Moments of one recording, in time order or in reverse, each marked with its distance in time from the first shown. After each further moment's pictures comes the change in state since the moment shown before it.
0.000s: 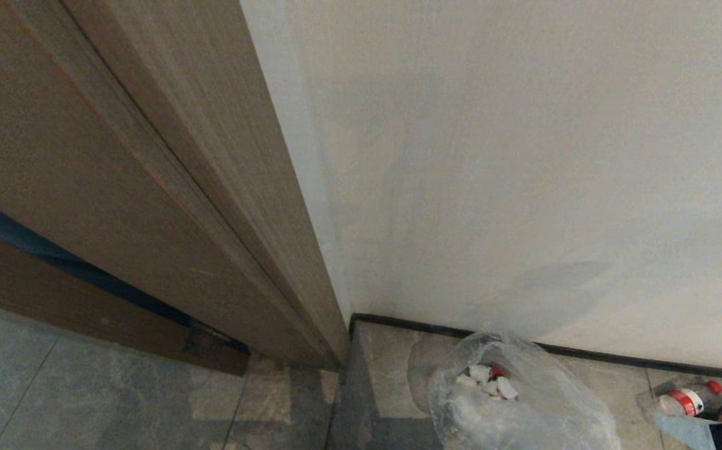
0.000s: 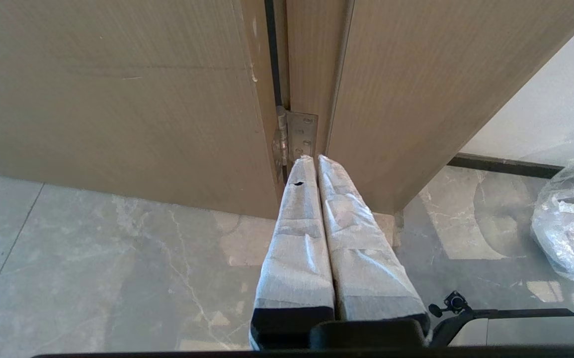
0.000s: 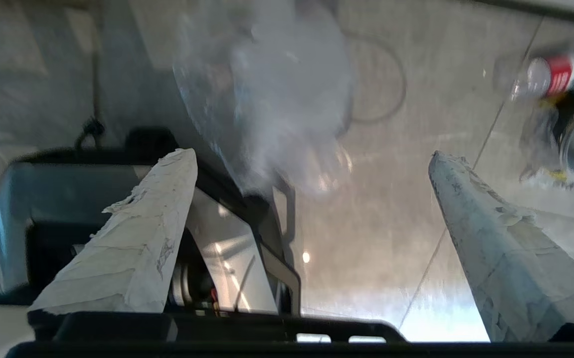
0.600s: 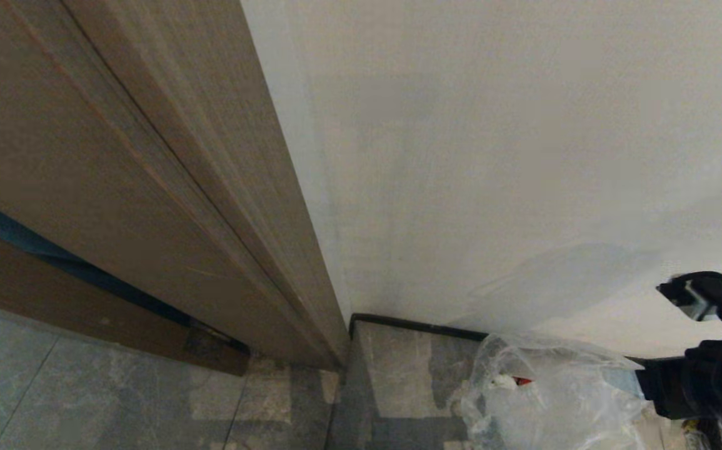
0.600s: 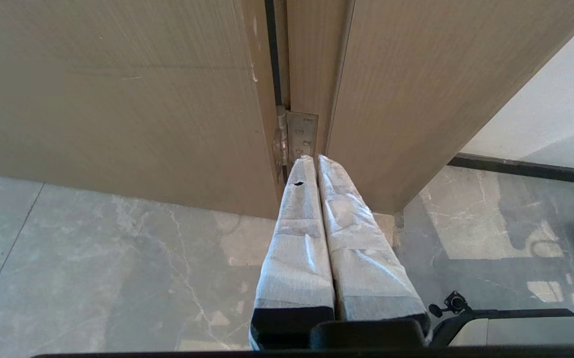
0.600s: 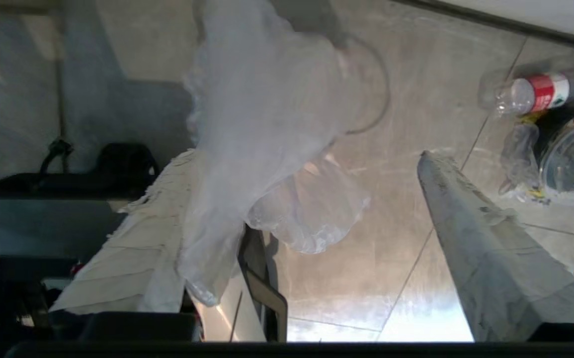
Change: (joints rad) left arm 0.000 0.000 0.000 0.000 0.000 0.000; right arm -0.008 0.289 -0.044 -0.179 -0.045 -0.037
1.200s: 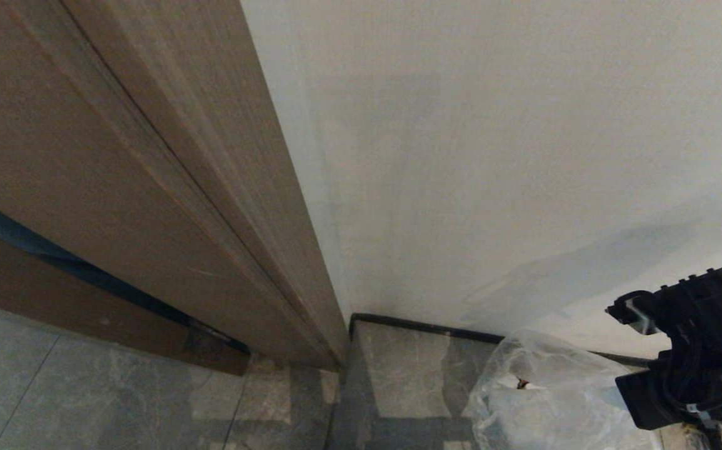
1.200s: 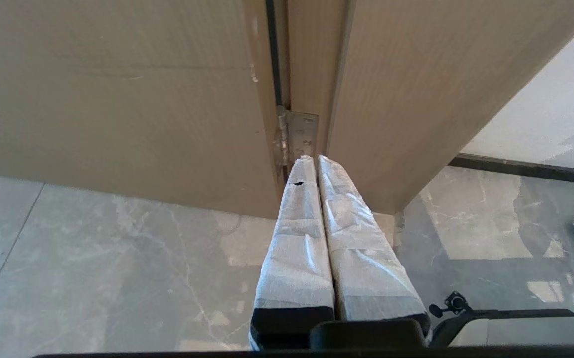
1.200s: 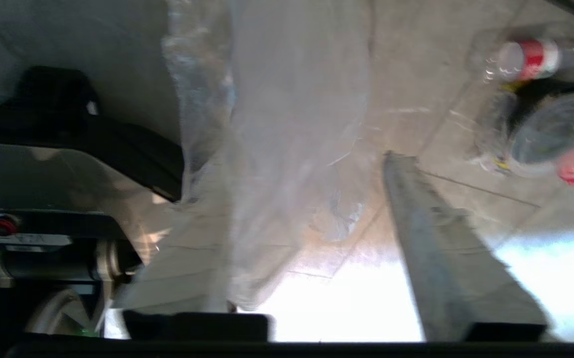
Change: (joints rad) left arm 0.000 0.000 0.000 0.000 0.000 0.000; right arm -0.023 0.218 -0.022 0.007 -0.011 -0.116
